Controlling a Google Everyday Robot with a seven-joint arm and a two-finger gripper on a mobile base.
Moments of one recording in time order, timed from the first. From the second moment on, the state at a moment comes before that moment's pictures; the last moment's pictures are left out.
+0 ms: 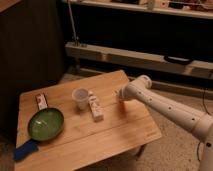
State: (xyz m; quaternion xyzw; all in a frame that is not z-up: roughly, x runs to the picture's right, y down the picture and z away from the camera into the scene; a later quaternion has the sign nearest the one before) arm 0.098 0.044 0.919 0.00 -0.17 -0.69 0.71
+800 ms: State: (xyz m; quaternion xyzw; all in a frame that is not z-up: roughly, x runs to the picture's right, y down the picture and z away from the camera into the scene) arm 0.088 0.005 0.956 0.01 -0.17 -0.68 0.72
